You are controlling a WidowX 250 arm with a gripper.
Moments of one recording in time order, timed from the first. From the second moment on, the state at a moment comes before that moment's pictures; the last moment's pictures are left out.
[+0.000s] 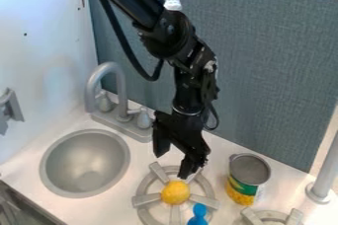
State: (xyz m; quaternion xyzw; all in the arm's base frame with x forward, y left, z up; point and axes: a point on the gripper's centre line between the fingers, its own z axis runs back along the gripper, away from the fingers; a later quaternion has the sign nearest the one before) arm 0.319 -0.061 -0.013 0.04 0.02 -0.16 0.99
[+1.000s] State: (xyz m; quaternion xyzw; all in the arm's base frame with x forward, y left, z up) arm 0.328 -0.060 -0.061 0.07 0.08 -0.15 0.98
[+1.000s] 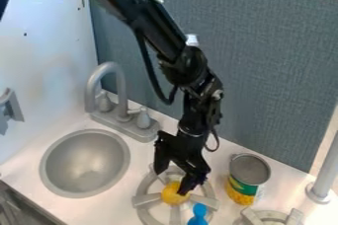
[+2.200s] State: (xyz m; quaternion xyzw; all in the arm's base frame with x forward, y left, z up) arm 0.315 -0.060 -0.090 0.07 0.12 -0.14 0.98
